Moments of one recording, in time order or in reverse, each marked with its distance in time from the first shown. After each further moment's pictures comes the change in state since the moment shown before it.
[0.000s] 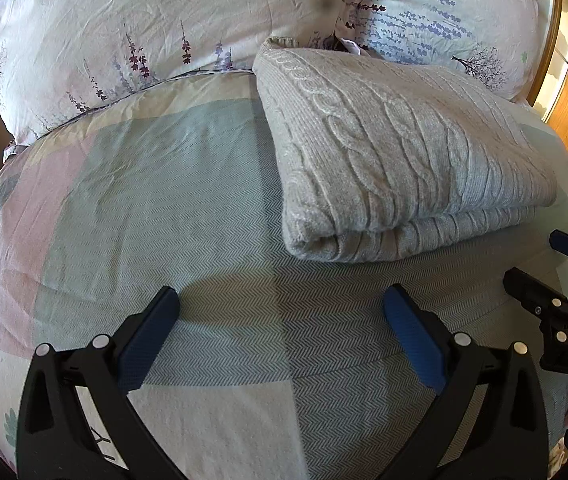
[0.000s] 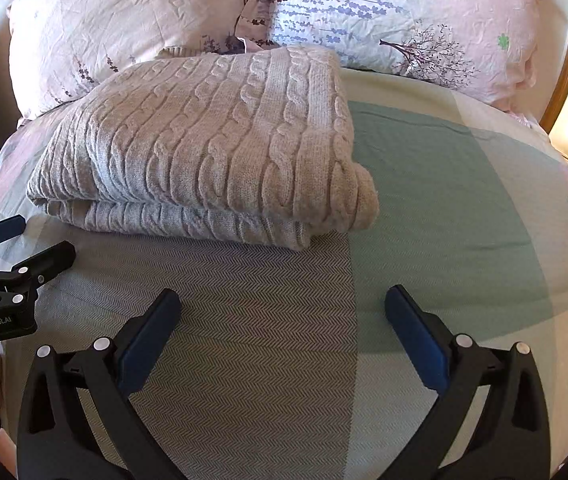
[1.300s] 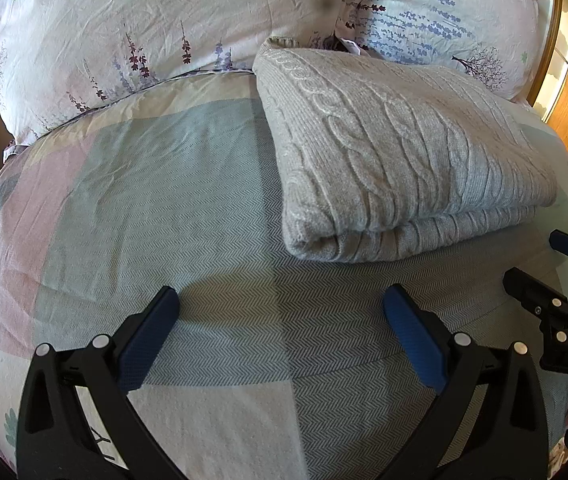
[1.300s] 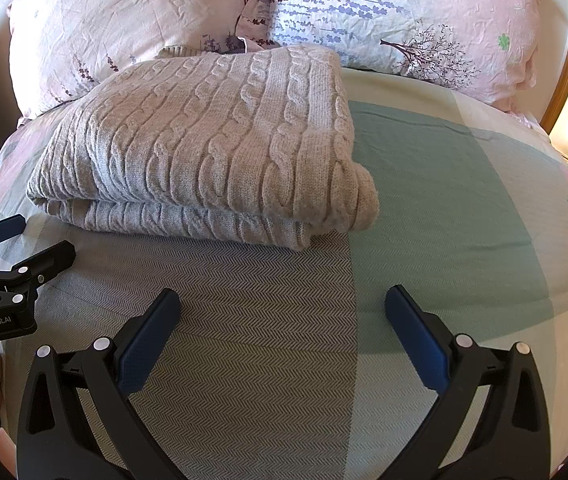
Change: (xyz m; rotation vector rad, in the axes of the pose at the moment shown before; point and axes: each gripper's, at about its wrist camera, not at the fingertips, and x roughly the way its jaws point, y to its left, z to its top) left arm 0.000 0.000 0.000 0.000 0.000 0.000; right arm 0.000 0.000 0.000 0.004 0.000 -0.003
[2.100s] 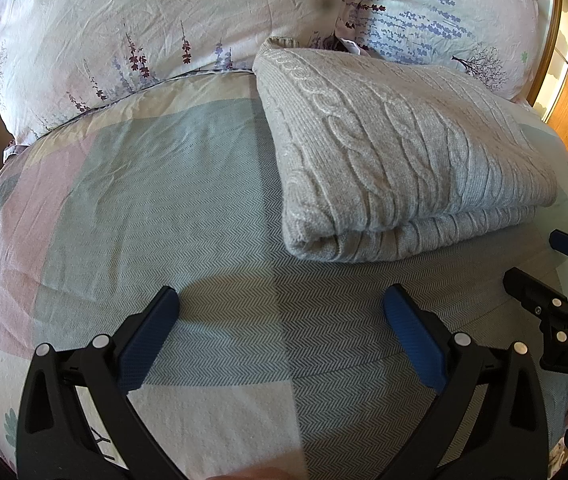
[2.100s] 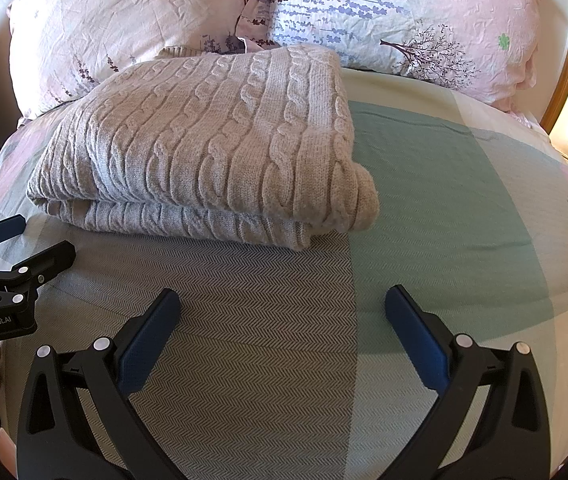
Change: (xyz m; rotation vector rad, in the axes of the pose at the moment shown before) left arm -0.001 -0.003 0.000 -0.001 -0.001 0.001; right arm 0.000 0.000 0.000 0.000 0.000 0.000
